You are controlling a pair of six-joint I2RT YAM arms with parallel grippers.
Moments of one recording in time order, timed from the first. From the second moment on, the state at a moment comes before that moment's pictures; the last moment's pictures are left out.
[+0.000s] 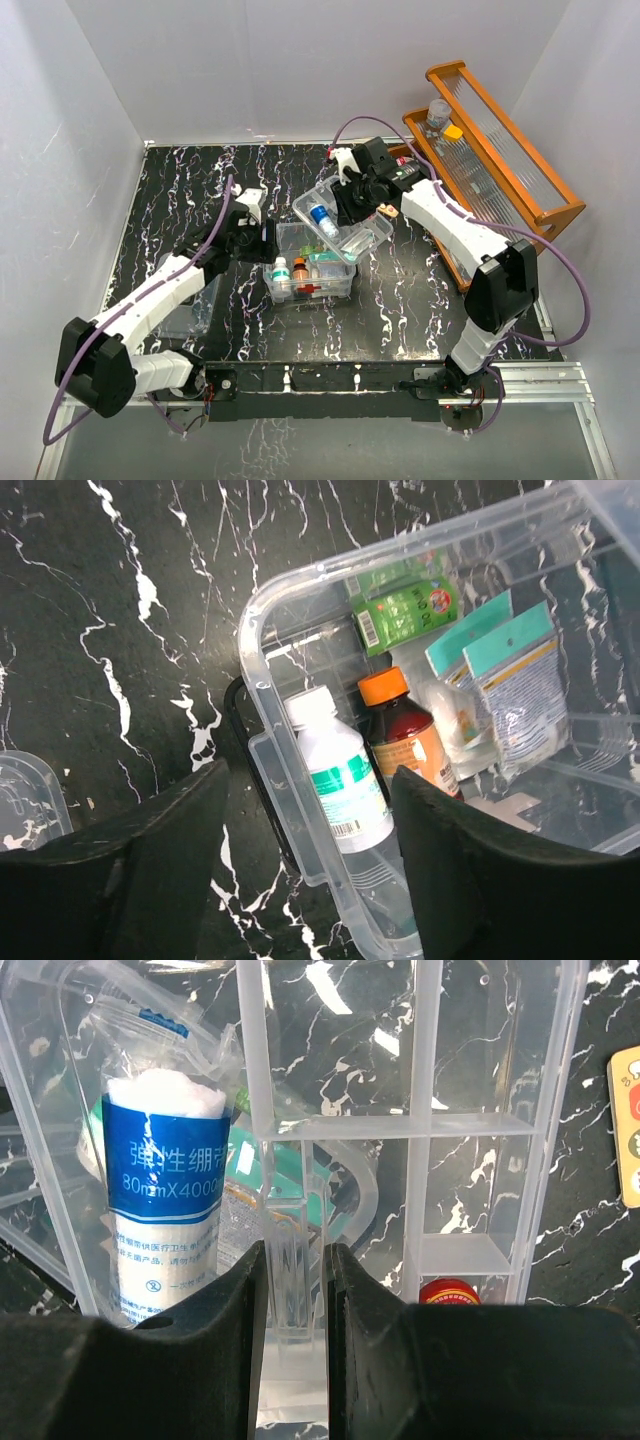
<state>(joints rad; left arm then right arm) -0.49 1.22 0.86 -0.40 0.01 -0.26 0.53 1.70 1.58 -0.79 -0.25 -0.03</state>
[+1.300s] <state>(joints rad) -0.49 0.83 0.98 -0.49 -0.54 -0.39 0.71 2.01 1.98 -1.08 -0.35 -0.47</state>
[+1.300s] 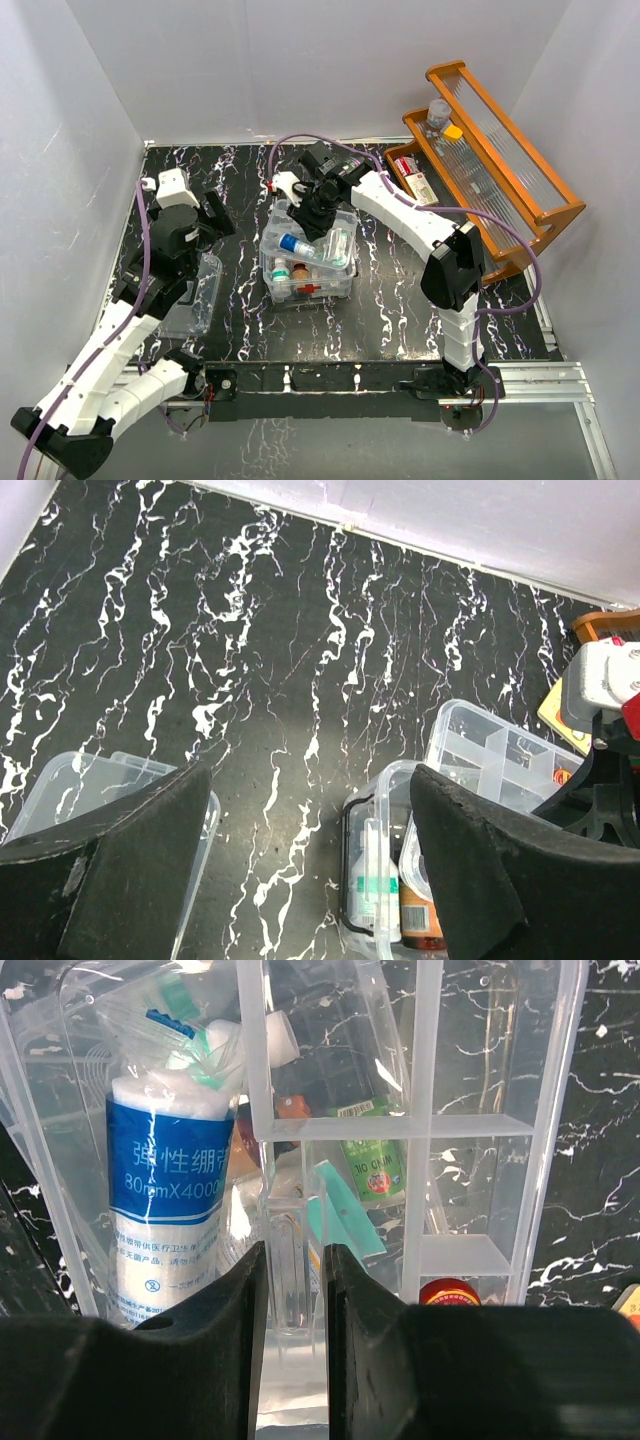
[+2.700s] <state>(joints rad) -0.49 0.81 1.09 -0.58 -0.54 -0.48 0.75 2.00 1.90 -1.08 -0.39 -0.76</state>
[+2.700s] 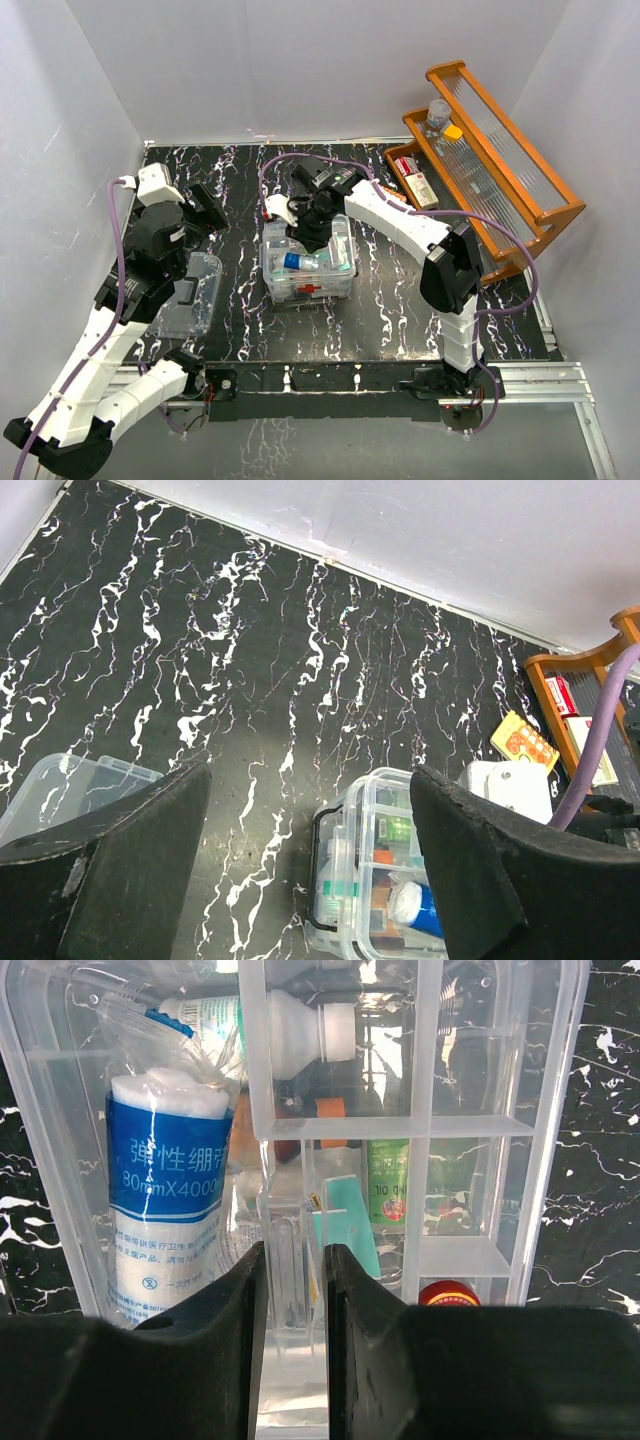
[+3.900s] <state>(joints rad) -0.49 0.81 1.06 -0.58 -0.56 -0.46 0.75 2.02 1.93 -1.13 -0.43 -0.76</state>
